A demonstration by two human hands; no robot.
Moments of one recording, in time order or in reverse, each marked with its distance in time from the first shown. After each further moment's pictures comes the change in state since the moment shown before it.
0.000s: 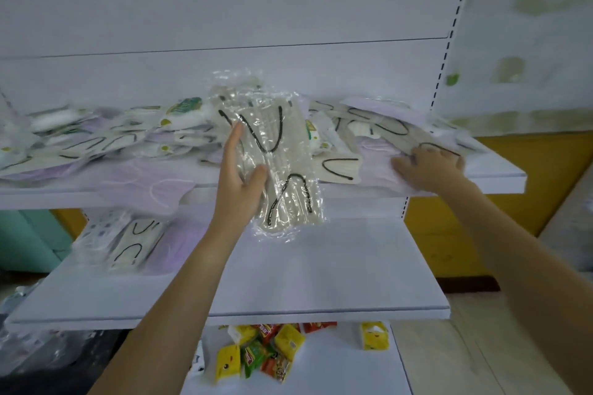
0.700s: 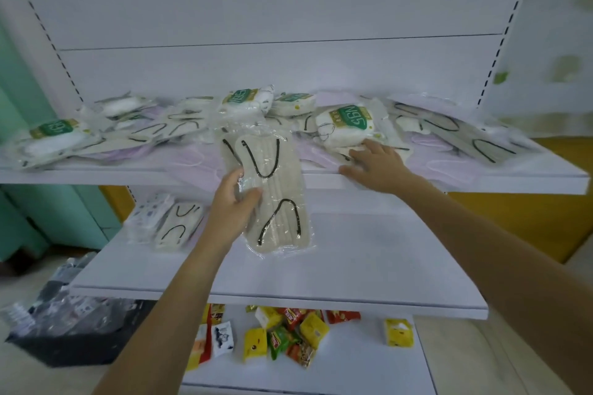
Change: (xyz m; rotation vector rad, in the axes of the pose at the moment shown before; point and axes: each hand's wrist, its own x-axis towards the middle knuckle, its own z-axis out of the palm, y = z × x) left_hand -0.018 -0.044 -0.101 0.138 0.036 -0.259; right_hand -0.039 -0.137 0.029 0.087 -0.058 -0.462
